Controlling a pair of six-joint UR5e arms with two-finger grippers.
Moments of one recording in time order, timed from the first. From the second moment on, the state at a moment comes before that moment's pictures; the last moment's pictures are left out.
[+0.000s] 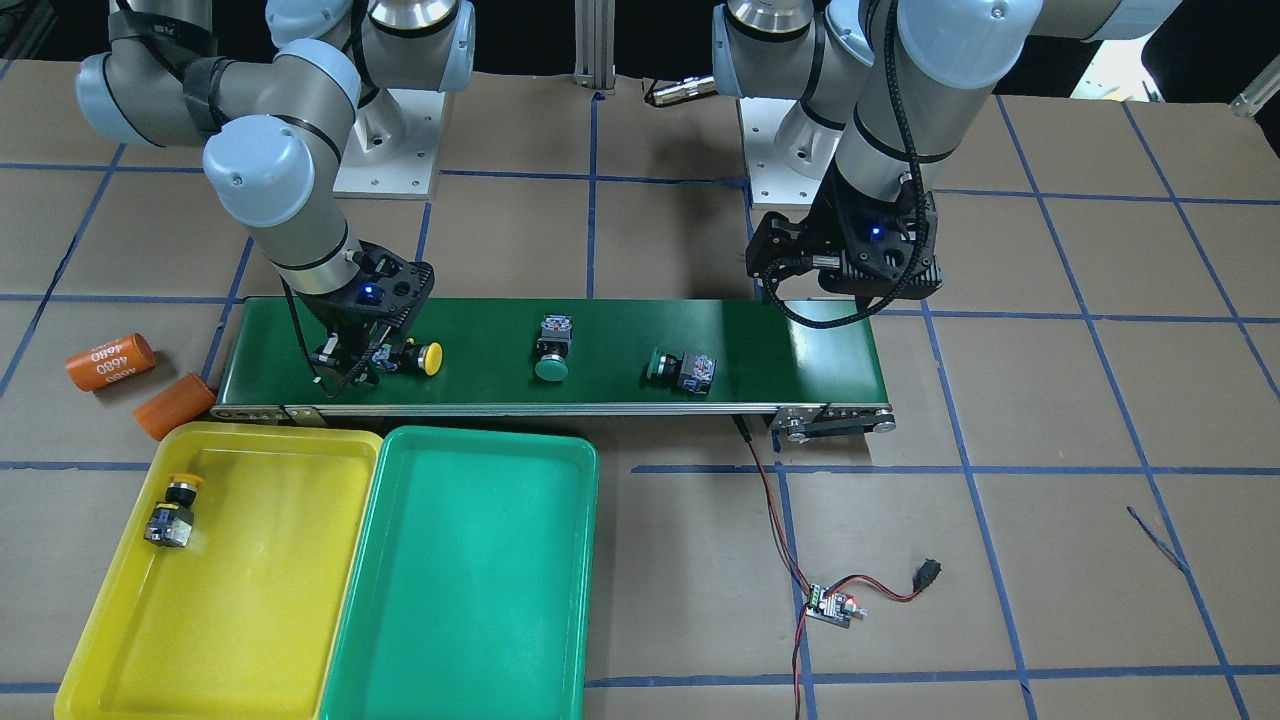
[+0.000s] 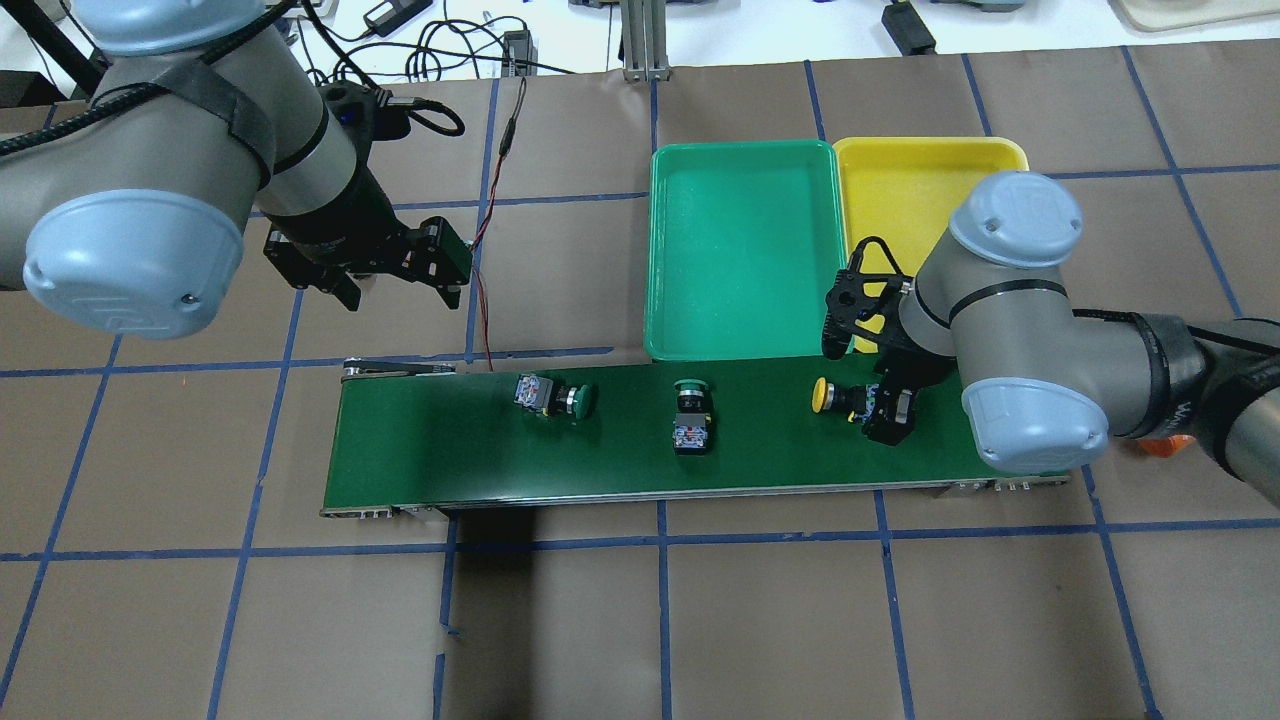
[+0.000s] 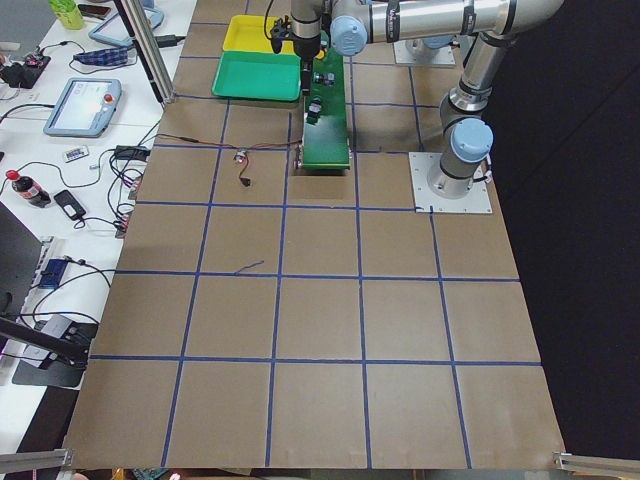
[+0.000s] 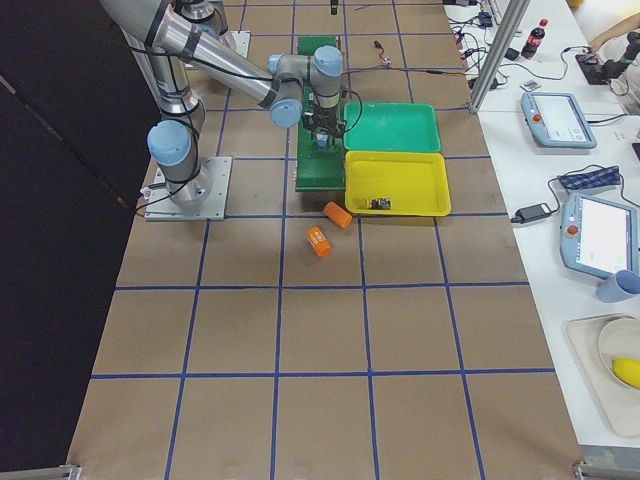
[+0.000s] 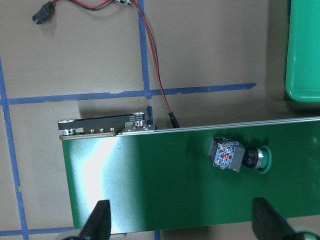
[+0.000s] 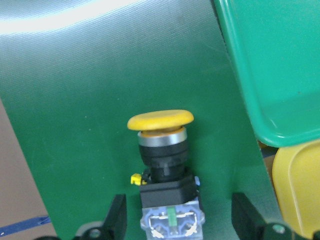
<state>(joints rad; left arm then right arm) -1.61 -1.58 -1.74 -1.40 1.54 0.01 1.54 -1.49 2.14 -2.21 -1.51 -1.28</state>
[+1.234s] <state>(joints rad) -1.61 -1.57 -1.74 -1.40 1.54 0.01 1.43 -1.36 1.93 -2.21 -1.51 -1.43</state>
